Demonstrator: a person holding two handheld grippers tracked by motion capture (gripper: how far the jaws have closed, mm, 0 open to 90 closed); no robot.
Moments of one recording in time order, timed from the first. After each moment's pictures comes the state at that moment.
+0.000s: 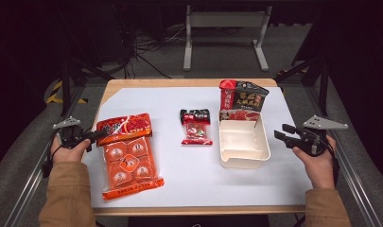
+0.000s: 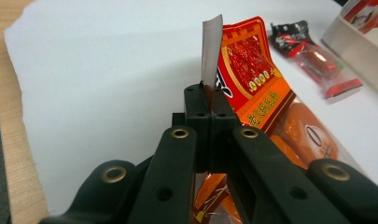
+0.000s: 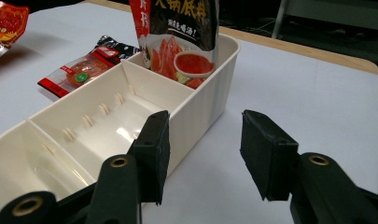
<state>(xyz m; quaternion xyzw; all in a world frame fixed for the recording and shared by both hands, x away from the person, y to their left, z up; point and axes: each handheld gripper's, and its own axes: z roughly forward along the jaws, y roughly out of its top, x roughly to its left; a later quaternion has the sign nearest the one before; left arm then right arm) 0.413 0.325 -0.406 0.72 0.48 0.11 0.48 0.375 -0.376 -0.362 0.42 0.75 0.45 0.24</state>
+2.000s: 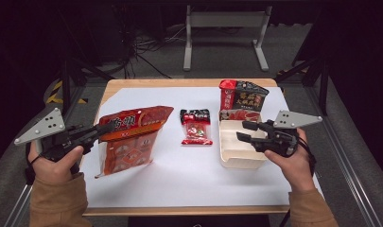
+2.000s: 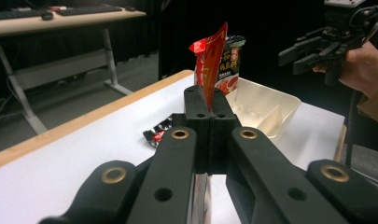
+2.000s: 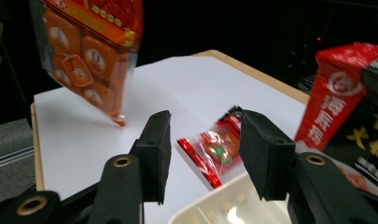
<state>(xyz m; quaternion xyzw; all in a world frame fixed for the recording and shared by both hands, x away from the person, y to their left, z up) 0.315 0.257 -0.269 0.74 0.26 0.19 0.60 0.352 -0.265 -0.300 0.24 0.79 0.54 0.17</state>
